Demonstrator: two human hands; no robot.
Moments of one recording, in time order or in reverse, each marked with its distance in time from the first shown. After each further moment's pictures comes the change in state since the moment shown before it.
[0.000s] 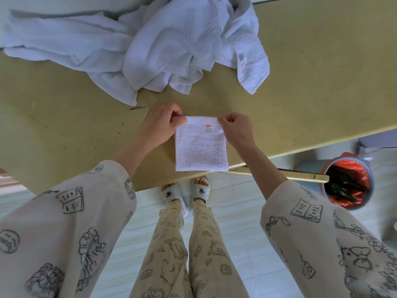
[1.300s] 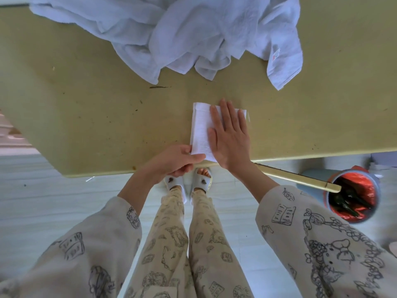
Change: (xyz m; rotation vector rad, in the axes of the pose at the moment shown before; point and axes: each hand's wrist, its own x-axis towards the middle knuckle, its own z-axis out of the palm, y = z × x) left_hand -0.098 0.032 0.004 -0.759 -0.494 -0.665; right_hand -0.014 0.048 0.056 -0.839 0.193 -0.911
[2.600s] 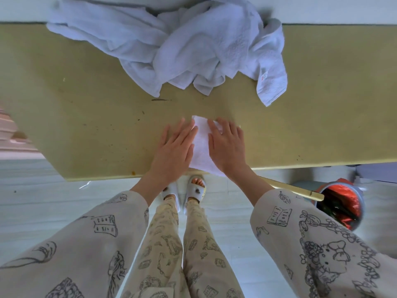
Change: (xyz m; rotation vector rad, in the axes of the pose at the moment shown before) left_hand 0.035 -0.021 0.005 1.073 0.710 0.641; right_hand 0.010 -0.005 -0.032 0.004 -0.105 0.102
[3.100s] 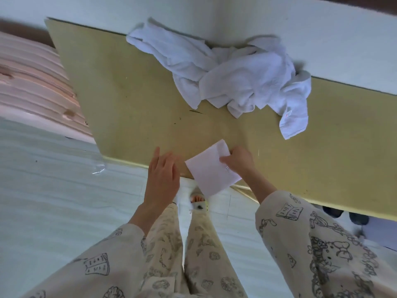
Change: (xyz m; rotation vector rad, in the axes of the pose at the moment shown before) left_hand -0.091 0.003 -0.030 -0.394 0.301 -0.561; right_hand 0.024 -0.019 -0.030 0.296 -0.634 0.316
